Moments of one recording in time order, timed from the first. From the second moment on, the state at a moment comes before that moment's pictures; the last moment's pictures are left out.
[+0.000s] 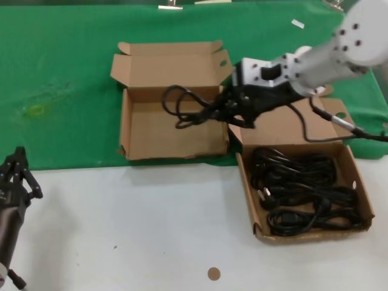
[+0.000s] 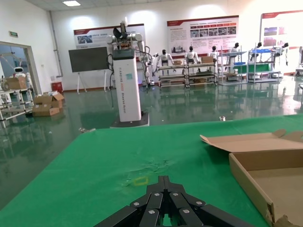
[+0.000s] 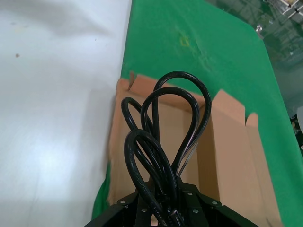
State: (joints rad) left arm 0.00 -0.30 1.60 -1.60 -1.80 0.00 0.00; right arm 1.17 0.42 -2.20 1.02 1.15 -1.13 0.07
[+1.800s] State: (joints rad) left arm 0.00 -0.30 1.60 -1.60 -1.80 0.00 0.00; right arm 1.40 0.09 -2.22 0.35 1.19 -0.89 -0.24
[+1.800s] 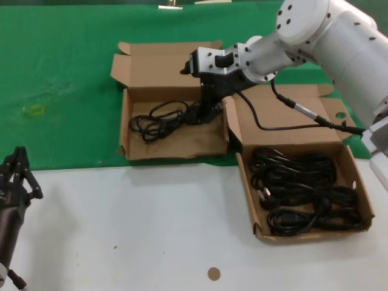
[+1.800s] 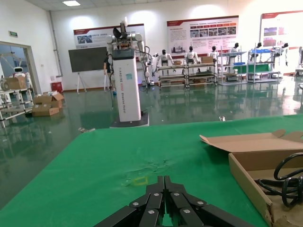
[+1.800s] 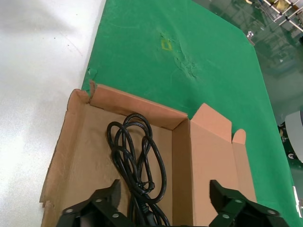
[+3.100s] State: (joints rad) left arm 0.00 -0.30 1.60 -1.60 -1.80 0.00 0.00; right arm 0.79 0.18 -1.95 0.89 1.45 -0.50 -0.14
